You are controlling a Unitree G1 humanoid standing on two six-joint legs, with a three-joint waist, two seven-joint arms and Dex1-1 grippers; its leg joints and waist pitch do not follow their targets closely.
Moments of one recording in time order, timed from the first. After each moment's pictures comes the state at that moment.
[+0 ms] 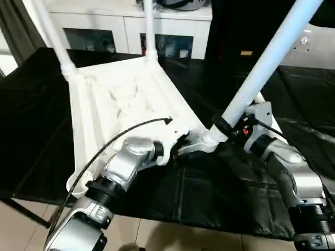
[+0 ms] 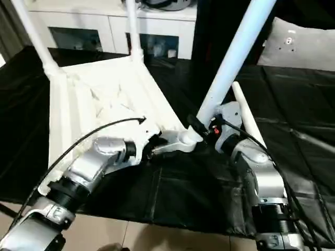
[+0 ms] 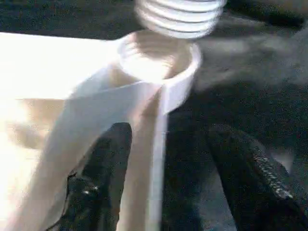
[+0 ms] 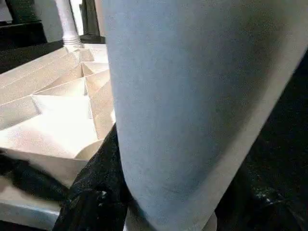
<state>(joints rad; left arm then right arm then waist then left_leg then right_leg) -0.61 0.16 -0.35 0.50 -0.02 0.34 -0.76 -0.34 -0.33 -0.03 0.19 0.28 0.25 0.60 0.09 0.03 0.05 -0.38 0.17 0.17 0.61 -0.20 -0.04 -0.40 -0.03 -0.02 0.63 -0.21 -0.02</state>
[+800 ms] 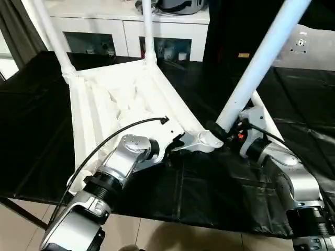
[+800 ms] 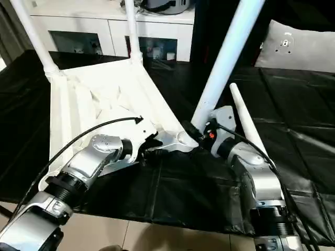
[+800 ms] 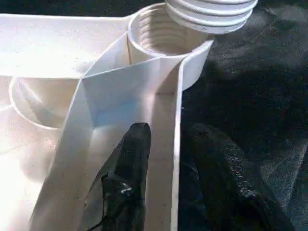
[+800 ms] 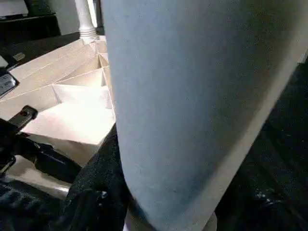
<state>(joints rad) -0.64 0.18 -0.36 0.56 0.01 0.34 -0.79 -0.33 -0.33 -0.01 0.17 0.28 0.28 0.63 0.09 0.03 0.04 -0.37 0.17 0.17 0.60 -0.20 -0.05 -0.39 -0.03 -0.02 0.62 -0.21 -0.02</state>
